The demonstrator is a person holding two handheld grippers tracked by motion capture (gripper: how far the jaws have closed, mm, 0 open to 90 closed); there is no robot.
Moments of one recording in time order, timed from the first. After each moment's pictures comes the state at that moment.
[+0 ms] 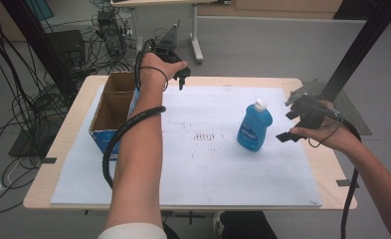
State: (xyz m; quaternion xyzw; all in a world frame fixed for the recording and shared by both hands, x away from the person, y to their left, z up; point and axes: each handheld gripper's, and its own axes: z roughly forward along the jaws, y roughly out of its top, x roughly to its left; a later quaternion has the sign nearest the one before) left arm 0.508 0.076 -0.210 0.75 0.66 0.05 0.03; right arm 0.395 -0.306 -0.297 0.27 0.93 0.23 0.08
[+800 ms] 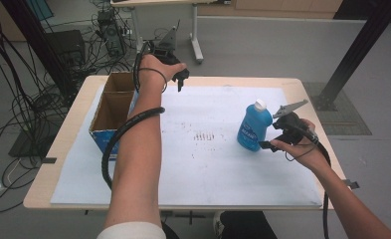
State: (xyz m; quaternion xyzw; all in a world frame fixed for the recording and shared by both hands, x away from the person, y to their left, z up) left arm 0.509 0.079 -0.216 0.75 0.66 0.05 0.02; right arm 0.389 -0.286 -0.363 0.32 0.89 0.31 0.12
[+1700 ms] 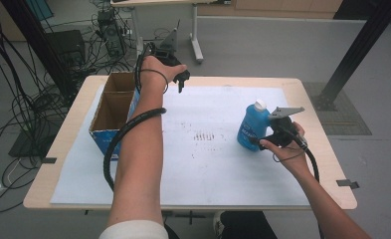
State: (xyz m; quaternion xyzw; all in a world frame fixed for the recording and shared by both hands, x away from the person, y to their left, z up) left arm 0.510 0.077 -0.220 0.75 0.66 0.05 0.02; right arm 0.392 -0.270 -0.386 0.35 0.83 0.40 0.17
